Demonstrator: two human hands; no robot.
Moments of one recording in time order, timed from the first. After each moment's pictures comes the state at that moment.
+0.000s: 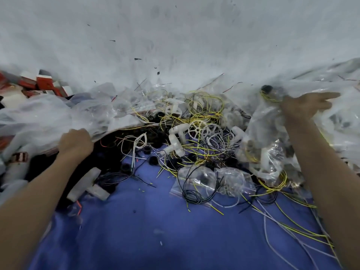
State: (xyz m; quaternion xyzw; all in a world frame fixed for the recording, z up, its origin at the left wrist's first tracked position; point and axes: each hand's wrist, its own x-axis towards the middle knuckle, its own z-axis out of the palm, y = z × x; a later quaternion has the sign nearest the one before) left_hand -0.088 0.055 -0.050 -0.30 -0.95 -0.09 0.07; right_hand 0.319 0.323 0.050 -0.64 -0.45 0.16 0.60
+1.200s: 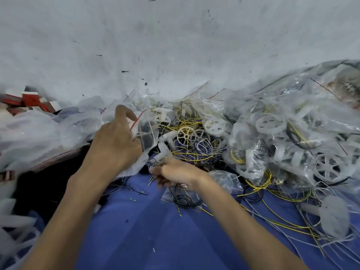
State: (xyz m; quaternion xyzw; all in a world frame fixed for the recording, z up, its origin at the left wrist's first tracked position) left_hand 0.088 0.034 0.042 -0.52 -0.76 -0.37 0.10; right_hand 0.194 0.132 -0.028 -0.32 -0.78 0.53 0.08
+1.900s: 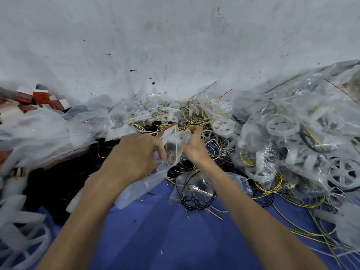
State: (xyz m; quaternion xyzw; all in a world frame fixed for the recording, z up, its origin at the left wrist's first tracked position) left_hand 0.092 0.036 0.031 -0.61 -0.77 -0.19 0.05; right_hand 0.174 0.206 -0.042 -0.38 -0.74 0.43 0.35
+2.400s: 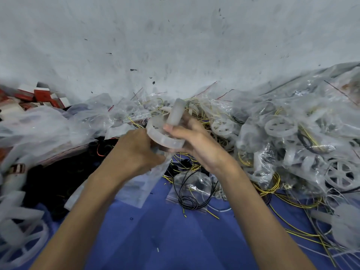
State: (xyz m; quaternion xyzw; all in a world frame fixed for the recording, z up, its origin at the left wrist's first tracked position) left_hand 0.093 0.043 0.028 -0.58 -0.77 -0.25 0.03; right_hand 0.216 0.136 0.024 -0.11 -0.70 0.64 0.29
